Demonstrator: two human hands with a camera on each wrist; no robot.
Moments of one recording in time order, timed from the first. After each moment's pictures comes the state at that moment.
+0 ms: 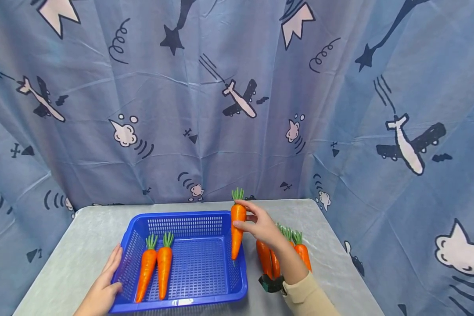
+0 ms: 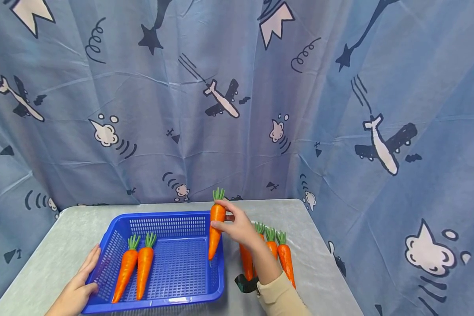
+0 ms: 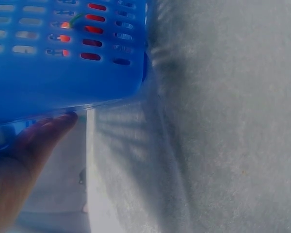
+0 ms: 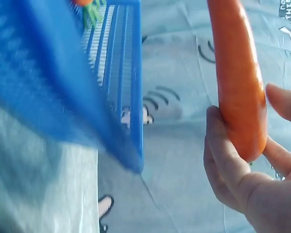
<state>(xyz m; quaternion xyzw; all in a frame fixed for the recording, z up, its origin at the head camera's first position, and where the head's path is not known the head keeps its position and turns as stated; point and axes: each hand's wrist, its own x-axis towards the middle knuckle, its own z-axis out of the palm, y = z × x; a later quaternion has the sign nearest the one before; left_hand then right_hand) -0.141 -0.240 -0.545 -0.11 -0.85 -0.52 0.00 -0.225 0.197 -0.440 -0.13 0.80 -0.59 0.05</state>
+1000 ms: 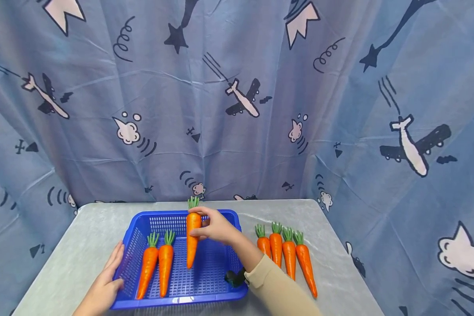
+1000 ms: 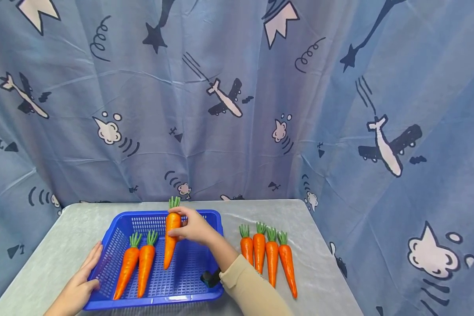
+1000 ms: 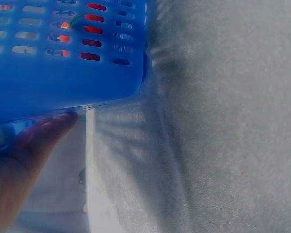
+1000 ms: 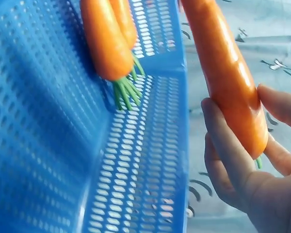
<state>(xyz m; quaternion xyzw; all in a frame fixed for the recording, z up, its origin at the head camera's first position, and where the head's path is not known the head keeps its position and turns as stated) -0.139 -0.239 -0.548 -0.13 -0.86 -0.49 0.06 -0.251 0.085 -0.459 -0.19 0.76 -0.60 0.17</state>
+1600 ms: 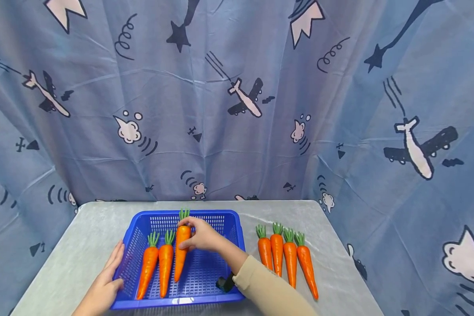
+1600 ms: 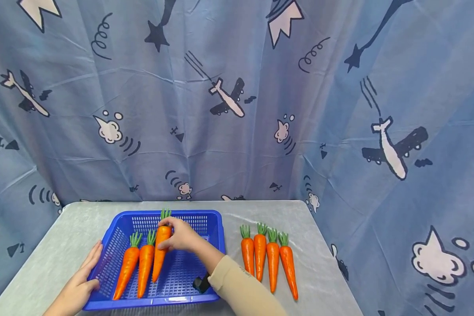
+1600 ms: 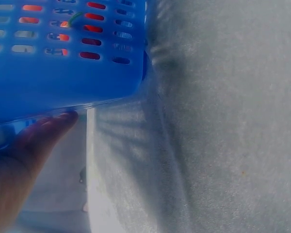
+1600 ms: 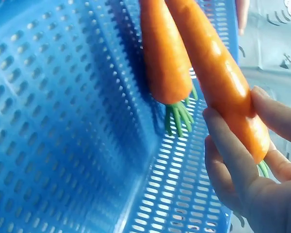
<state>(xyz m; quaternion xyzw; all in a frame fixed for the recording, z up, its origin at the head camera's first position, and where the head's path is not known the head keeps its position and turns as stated) -0.139 -0.240 -0.545 -0.12 -0.86 -0.50 0.04 -0.255 0.045 -0.491 -0.16 0.81 -0.53 0.19</state>
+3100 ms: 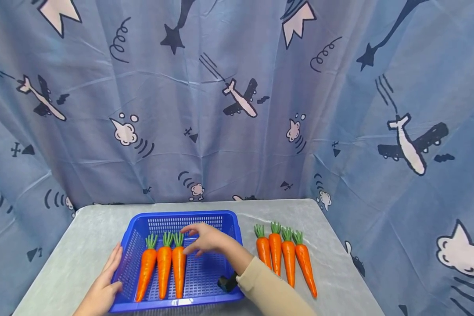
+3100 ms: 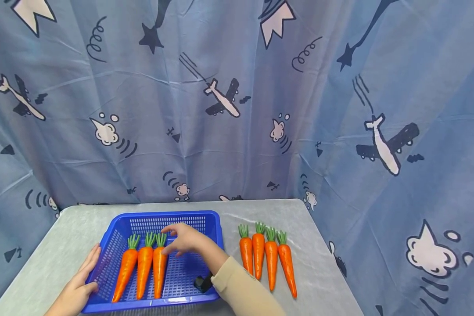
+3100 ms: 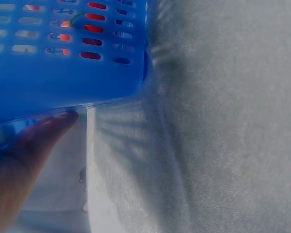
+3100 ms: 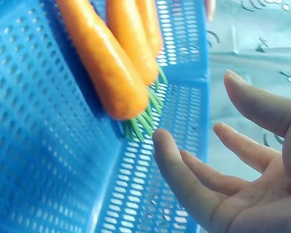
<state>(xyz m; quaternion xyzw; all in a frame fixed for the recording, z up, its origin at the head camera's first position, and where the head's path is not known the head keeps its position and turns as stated) -0.140 -0.238 -0.546 -0.15 -0.85 -0.50 0.07 -0.241 0.063 -0.473 -0.12 0.84 -0.46 0.25</state>
